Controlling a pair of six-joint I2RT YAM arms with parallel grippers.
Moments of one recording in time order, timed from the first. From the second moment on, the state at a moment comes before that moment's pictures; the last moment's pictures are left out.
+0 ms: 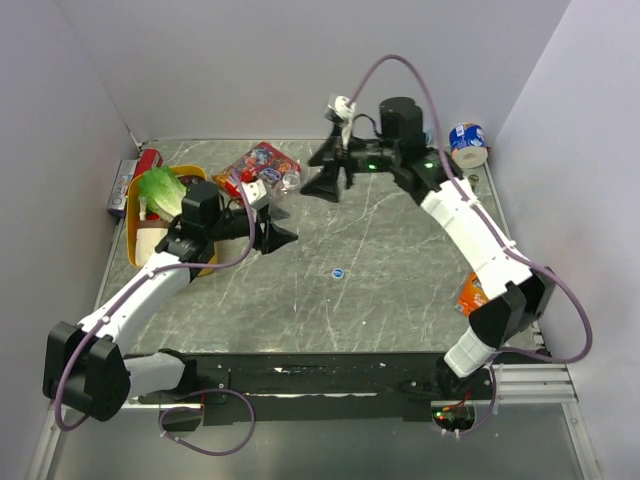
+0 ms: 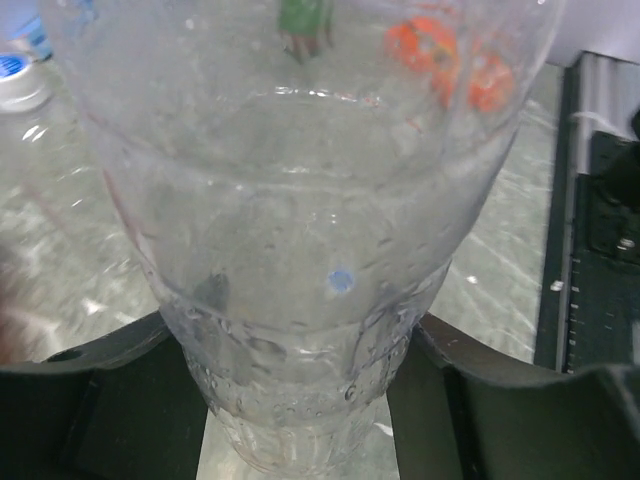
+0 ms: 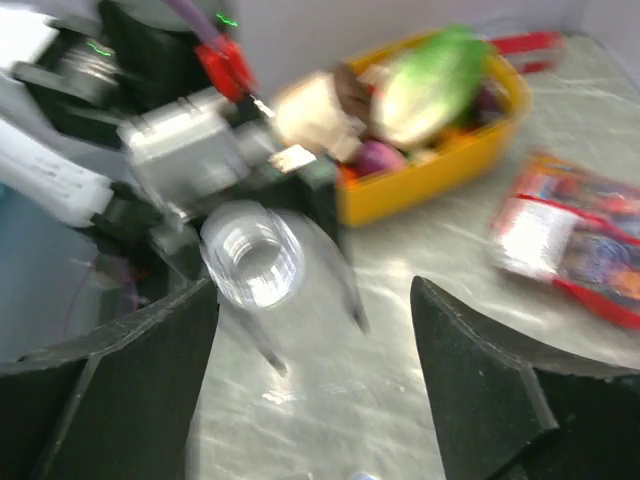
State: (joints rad) left arm -0.37 1.21 0.89 0.08 0.86 0.13; right arm 0.53 1.62 1.79 -0.46 -0.88 -0.10
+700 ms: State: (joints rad) left arm -0.37 0.98 0.72 0.06 0.48 0.01; right arm 0.57 1.79 1.40 -1.00 -0.54 -1.53
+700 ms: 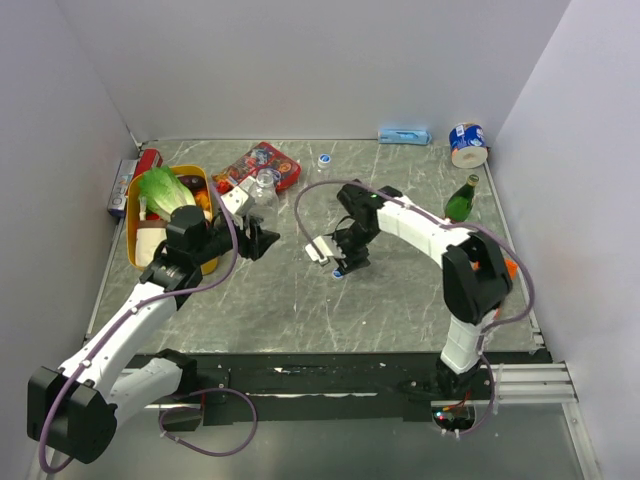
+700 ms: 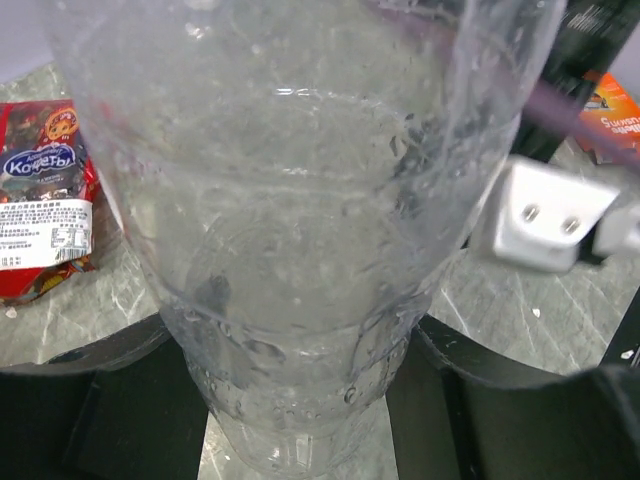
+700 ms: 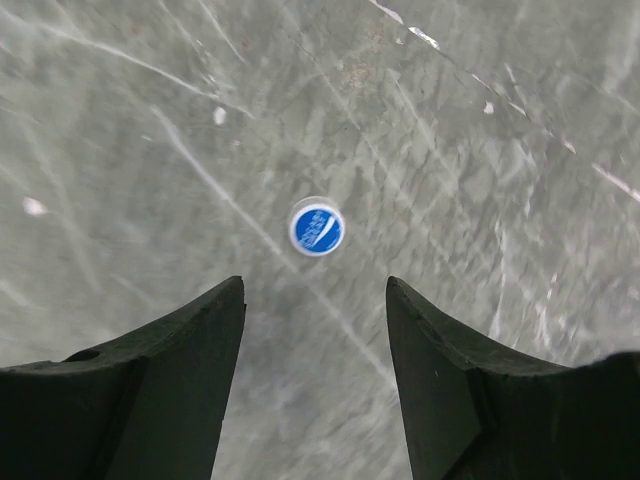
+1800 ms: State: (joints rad) left arm -0.36 1.00 0.72 0.06 0.45 -0.01; right arm 0.64 1.94 1.37 -0.90 -0.42 -1.64
